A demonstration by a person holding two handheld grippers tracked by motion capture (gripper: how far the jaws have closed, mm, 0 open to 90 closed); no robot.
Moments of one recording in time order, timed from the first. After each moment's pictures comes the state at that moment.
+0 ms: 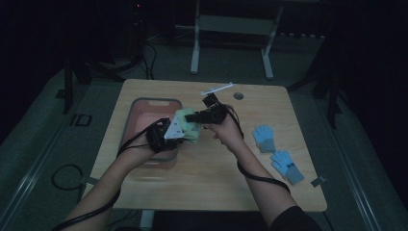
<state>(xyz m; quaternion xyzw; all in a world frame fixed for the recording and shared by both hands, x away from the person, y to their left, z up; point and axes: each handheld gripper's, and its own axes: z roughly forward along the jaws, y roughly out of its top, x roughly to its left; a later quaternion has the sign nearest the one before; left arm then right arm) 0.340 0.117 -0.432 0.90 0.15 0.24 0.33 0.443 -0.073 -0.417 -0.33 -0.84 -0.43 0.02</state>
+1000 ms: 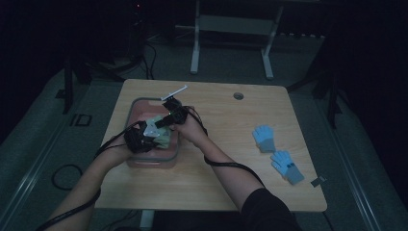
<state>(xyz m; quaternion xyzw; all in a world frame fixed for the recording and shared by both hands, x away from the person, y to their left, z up) 0.369 0.182 -0.488 0.93 0.22 0.19 0.24 0.480 0.038 -0.478 -0.31 -0.88 -0.36 0.06</state>
